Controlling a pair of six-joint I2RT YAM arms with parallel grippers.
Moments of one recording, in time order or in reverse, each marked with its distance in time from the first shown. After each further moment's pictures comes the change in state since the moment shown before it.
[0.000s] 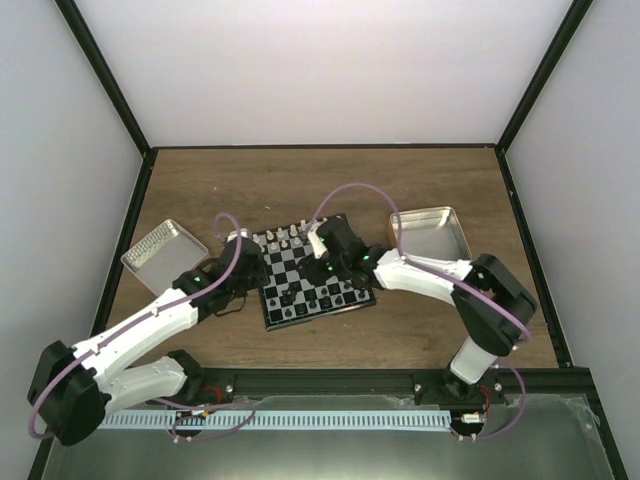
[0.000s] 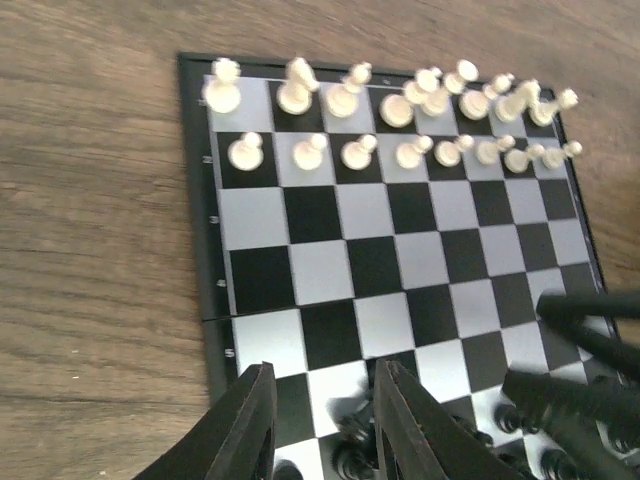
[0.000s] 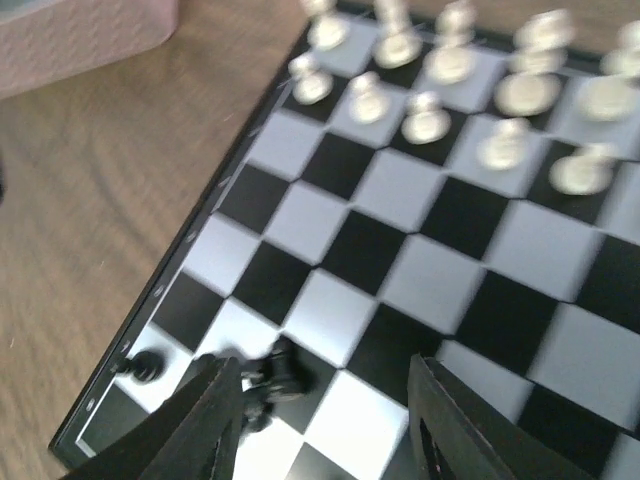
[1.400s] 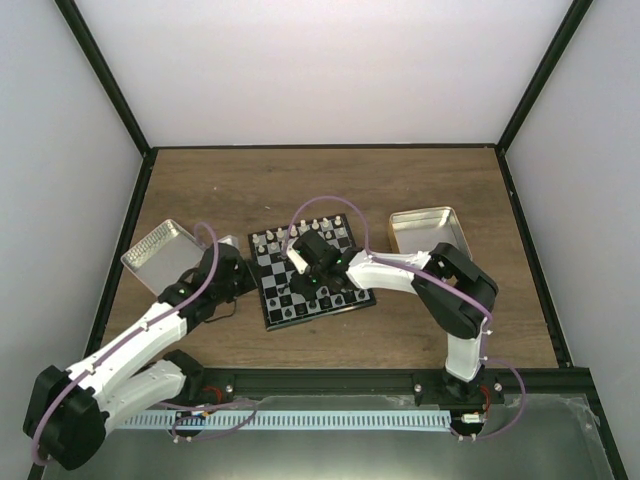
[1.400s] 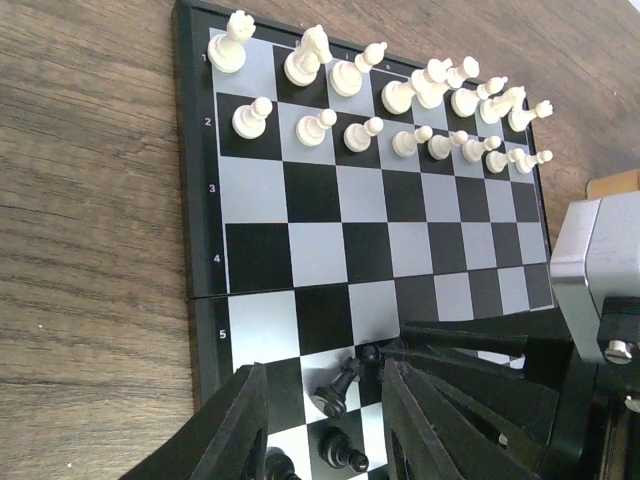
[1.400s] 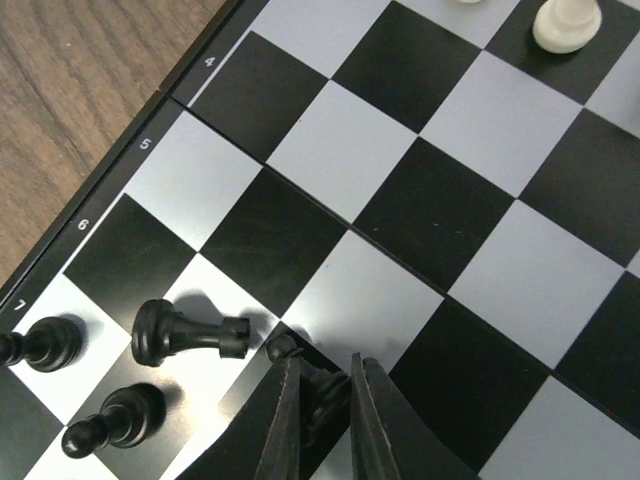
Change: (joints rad) left arm 0.163 -0.140 -0.167 0.124 0.210 -0.039; right arm 0.098 0.230 0.132 -0.097 0.030 -0.174
